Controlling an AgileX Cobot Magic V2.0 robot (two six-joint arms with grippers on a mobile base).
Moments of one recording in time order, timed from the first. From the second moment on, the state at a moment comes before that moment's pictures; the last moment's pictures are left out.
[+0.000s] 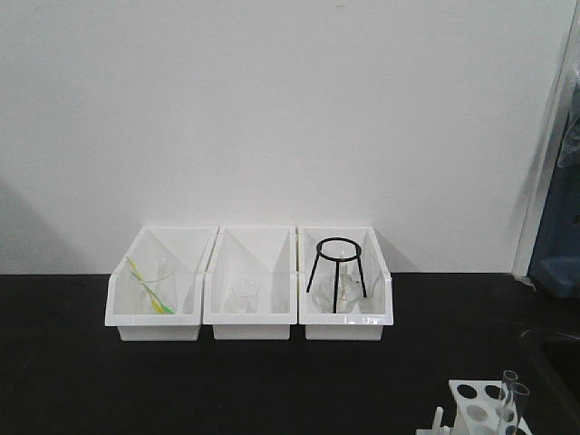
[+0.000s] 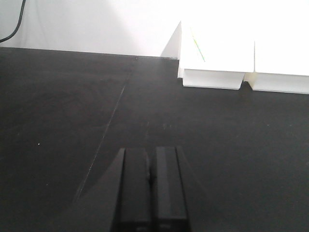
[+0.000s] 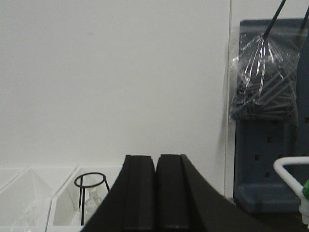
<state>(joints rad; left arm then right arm) 0.09 -0.02 0.03 0.05 0.26 -0.17 0.02 0.52 -0.58 -0.03 0.06 0.05</state>
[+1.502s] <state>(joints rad) 0.09 -0.02 0.03 0.05 0.26 -0.17 0.02 1.12 -0.14 -0.36 -0.77 0.31</state>
